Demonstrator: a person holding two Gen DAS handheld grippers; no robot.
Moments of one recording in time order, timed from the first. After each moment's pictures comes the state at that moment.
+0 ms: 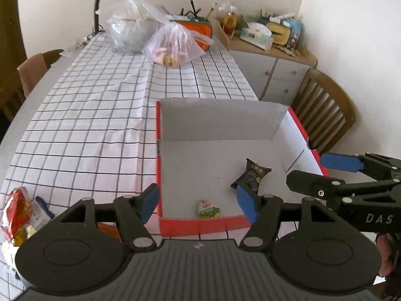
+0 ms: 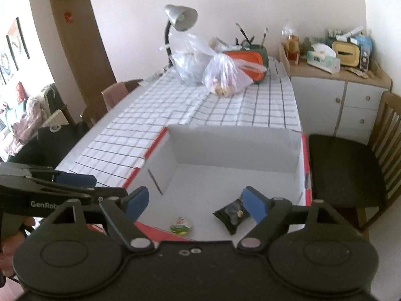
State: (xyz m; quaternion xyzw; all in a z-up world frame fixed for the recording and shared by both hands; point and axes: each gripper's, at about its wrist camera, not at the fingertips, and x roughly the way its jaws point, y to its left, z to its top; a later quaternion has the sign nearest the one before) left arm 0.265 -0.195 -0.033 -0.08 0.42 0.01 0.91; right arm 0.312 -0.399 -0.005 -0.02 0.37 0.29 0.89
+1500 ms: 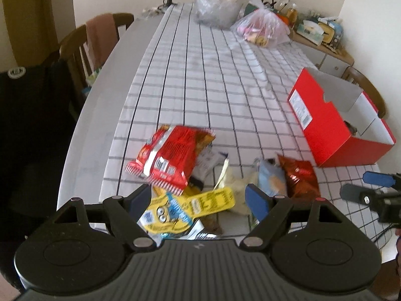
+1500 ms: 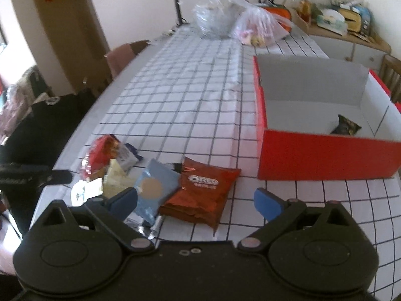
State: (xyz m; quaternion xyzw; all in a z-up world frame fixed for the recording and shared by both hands) left arm 0.134 0.080 -0.091 -0.10 0.45 0.03 0.89; right arm 0.198 -0.197 -0.076 -0.01 0.44 0.20 0.88
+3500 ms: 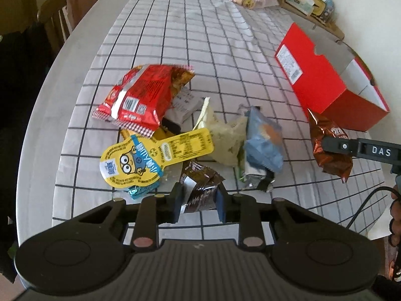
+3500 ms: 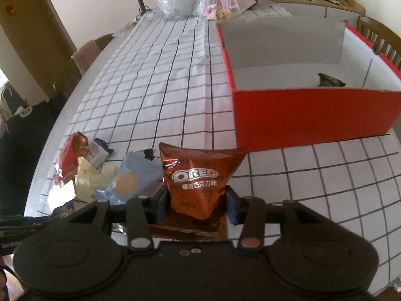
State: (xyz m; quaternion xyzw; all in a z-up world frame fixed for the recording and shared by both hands) left arm 0.125 0.060 -0.134 -0.12 0.50 -0.01 0.86; right arm 0.206 -0.215 -0.100 0.03 0.48 0.14 0.87
